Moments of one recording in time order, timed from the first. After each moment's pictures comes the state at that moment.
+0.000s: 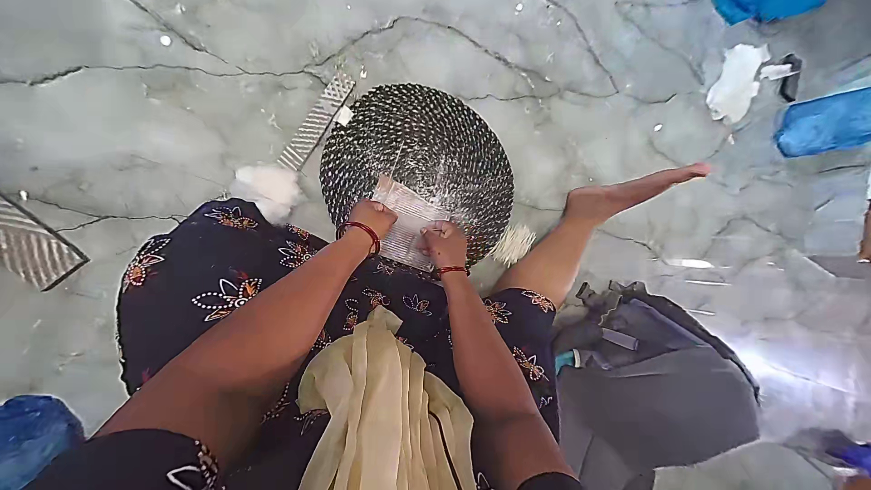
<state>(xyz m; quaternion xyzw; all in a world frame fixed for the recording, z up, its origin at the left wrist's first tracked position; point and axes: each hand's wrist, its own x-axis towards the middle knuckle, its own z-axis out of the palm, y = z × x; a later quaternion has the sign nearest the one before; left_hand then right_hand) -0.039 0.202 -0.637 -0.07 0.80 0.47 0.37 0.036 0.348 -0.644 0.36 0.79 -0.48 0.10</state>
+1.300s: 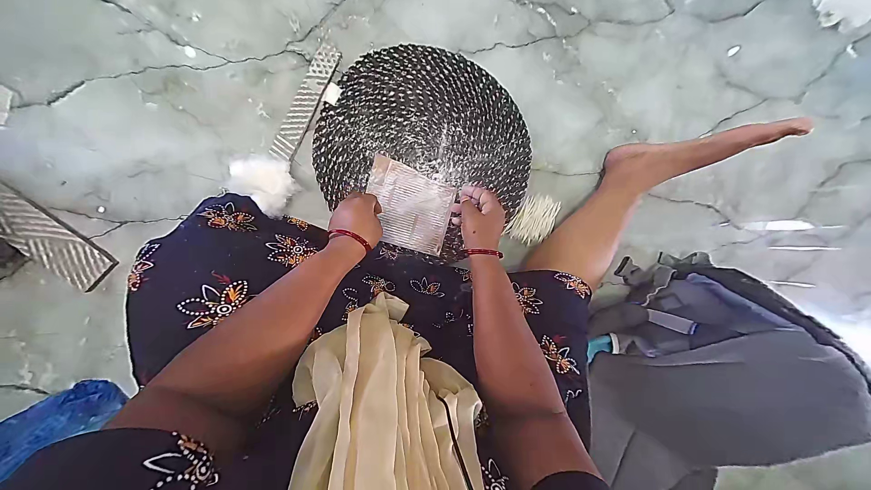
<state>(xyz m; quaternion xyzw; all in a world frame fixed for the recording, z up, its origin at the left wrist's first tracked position) -0.019 0.194 -0.619 0.07 0.91 0.21 0.34 0.045 0.385 -0.641 0.34 0.79 -0.51 -0.04</state>
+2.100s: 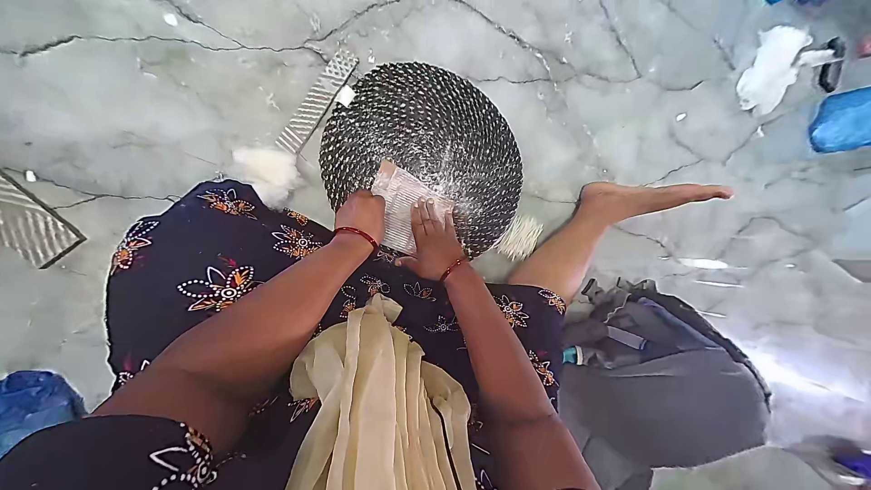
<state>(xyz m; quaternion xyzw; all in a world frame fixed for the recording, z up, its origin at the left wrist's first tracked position) -0.022 0.200 -0.631 0.10 0.93 0.17 0.31 0.045 0.347 -0.635 -0.05 0.95 -0.05 0.29</state>
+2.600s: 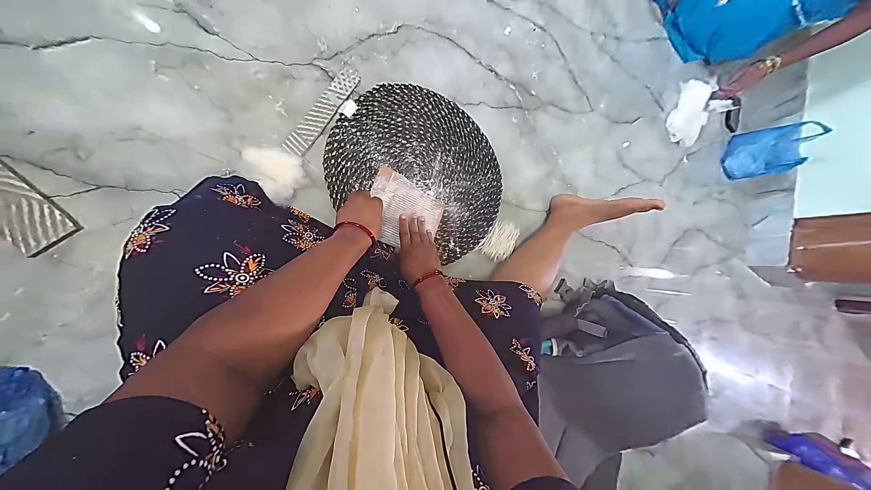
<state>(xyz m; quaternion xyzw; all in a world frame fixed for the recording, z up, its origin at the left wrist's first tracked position) -0.021 0.192 -0.632 0.13 0.92 0.18 0.31 0.068 0.316 -0.660 0.03 0.97 -0.04 0.23</state>
